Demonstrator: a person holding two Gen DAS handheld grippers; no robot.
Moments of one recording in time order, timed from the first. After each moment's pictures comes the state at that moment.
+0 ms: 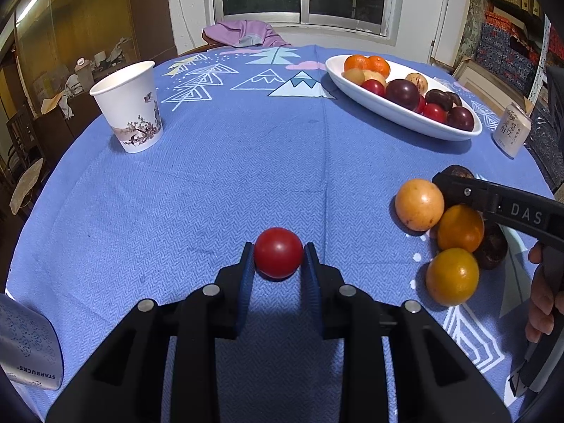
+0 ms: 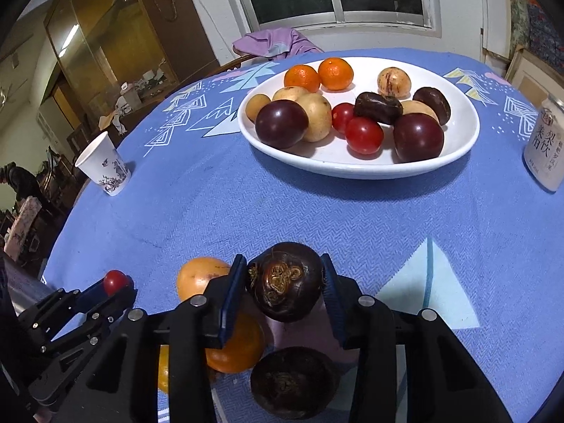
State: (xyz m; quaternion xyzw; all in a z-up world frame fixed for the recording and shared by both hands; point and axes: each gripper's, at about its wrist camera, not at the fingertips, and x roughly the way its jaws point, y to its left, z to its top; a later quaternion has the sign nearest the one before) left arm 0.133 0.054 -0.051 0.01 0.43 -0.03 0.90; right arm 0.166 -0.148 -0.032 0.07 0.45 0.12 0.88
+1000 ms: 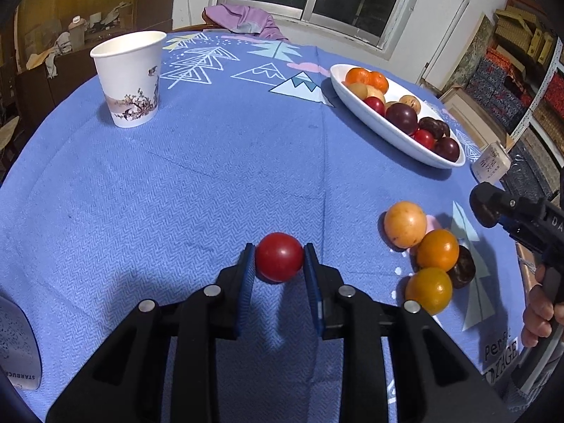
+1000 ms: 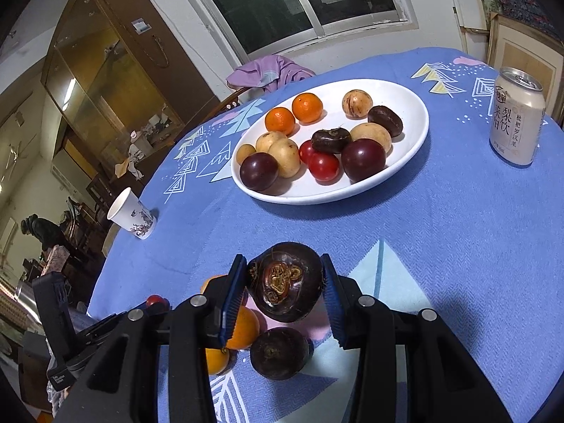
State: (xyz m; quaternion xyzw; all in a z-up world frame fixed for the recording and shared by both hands) left arm 0.141 0.081 -0.048 -0.08 0.45 -0.07 0.89; right arm 0.144 -0.201 -0.001 0.17 0.41 0.13 0.89
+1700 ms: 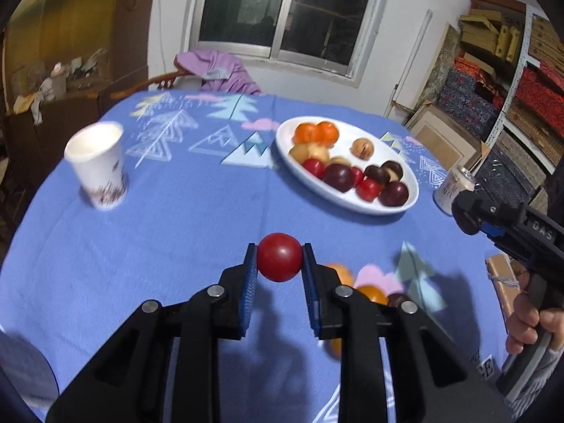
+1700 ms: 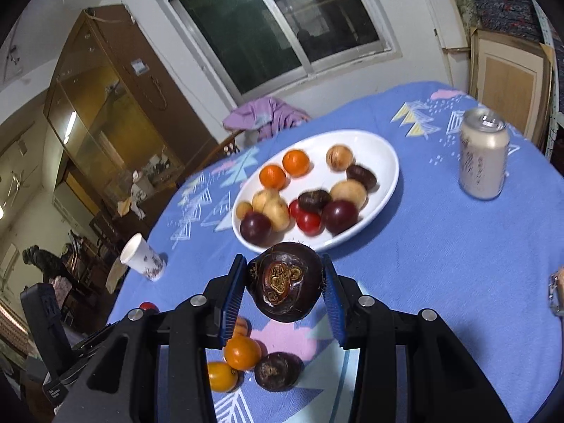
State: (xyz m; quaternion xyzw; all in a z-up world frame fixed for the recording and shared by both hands) left arm 0.148 0.039 0.024 -0.05 0.37 -0.11 0.92; right arm 0.129 -0.237 0.050 0.21 0.33 0.10 0.91
